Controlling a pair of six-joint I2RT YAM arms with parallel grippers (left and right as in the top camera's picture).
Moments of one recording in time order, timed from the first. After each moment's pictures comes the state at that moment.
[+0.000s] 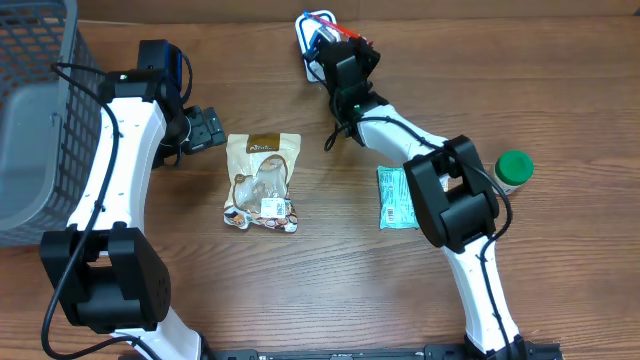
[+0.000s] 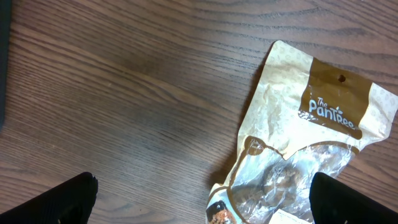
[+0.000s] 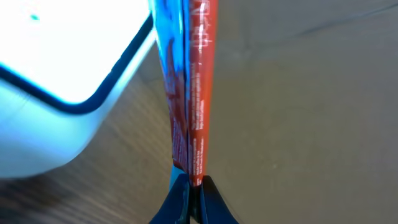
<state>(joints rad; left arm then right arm) 0.02 1.83 1.61 -1.17 -0.06 -0.39 0.47 2.43 1.78 0.22 0.69 -0.94</state>
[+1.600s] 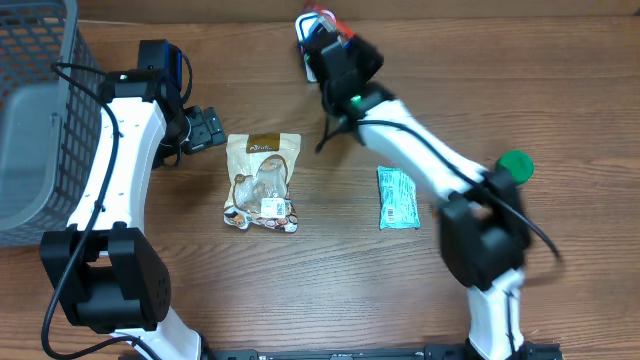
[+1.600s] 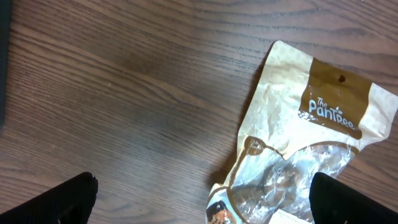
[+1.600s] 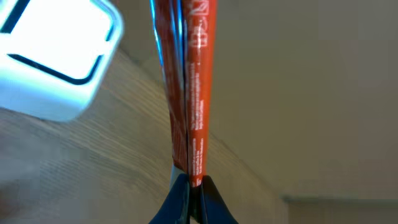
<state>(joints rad) 0.02 1.83 1.61 -1.17 -0.06 -0.39 0.55 2.09 1.78 -0.35 0.75 -0.51</state>
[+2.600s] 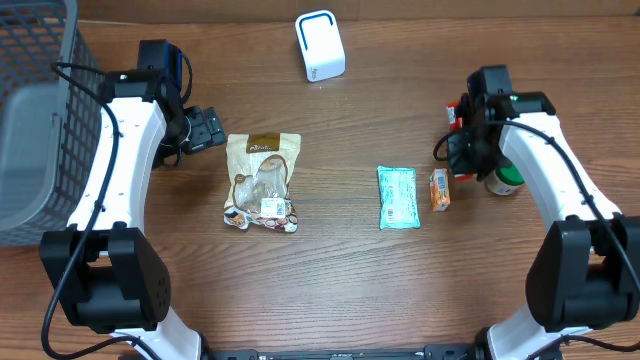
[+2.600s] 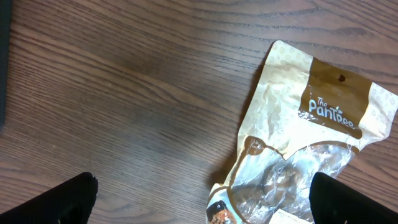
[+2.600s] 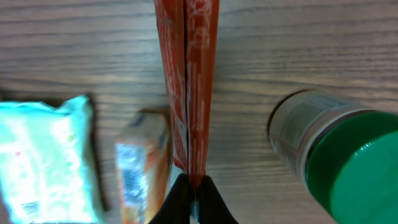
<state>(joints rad) 0.02 1.83 1.61 -1.17 -0.06 -0.39 0.05 1.79 1.36 -1.02 0.07 0.01</state>
